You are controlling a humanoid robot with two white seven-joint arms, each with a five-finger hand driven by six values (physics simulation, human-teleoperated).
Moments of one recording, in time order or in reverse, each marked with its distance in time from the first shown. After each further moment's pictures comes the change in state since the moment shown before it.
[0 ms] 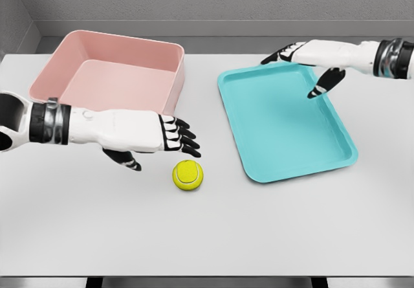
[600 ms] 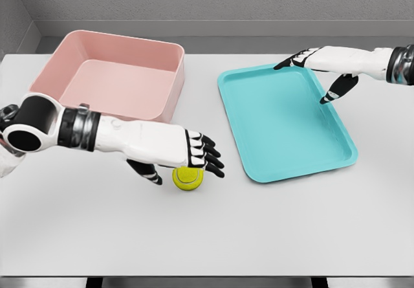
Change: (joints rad) left arm -0.072 -0.071 -0.133 0.001 0.035 0.000 0.000; right arm 0.028 -0.045 -0.003 -0.008 0.000 -0.002 0.001
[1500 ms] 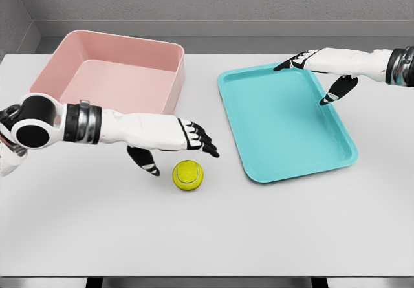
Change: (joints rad) left arm -0.003 0.000 -0.027 0.033 0.024 0.181 0.000; right arm 0.006 0.002 -0.001 0.002 -0.001 0.000 0.000
